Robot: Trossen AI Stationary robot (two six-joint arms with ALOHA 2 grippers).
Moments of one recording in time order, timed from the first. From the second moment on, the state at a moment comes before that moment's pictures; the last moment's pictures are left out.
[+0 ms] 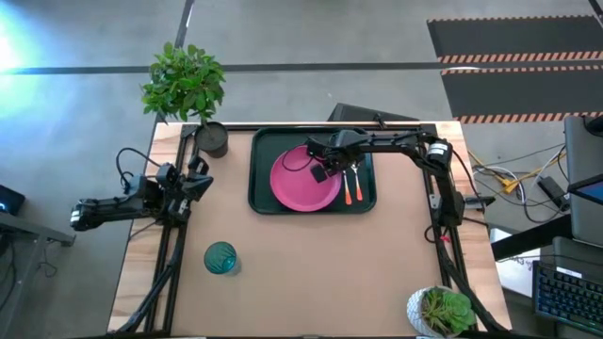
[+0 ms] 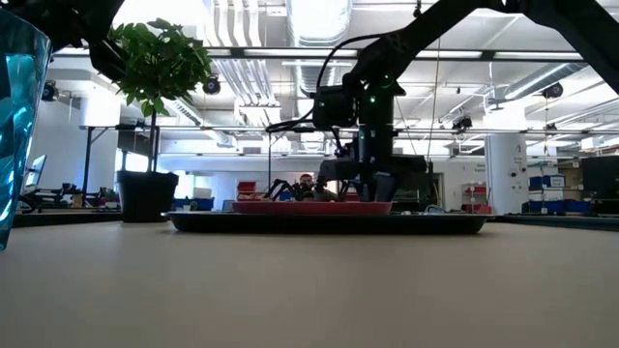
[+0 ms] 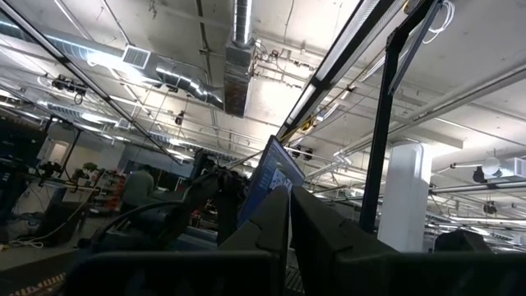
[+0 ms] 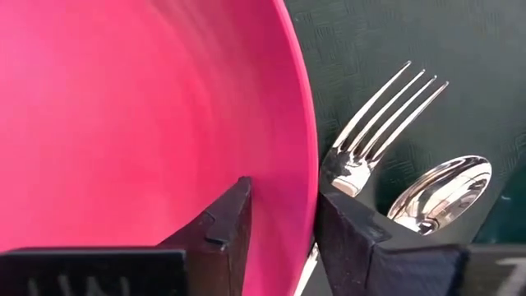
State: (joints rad) left arm 0.11 0.03 0.01 0.58 0.05 -0.34; right arm -0.38 2.07 1.52 -0.90 0.19 0.69
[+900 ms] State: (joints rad) left arm 0.11 0.12 0.43 -0.40 0.15 -0.30; right arm -0.27 2.07 2.03 -0.86 0.10 0.45
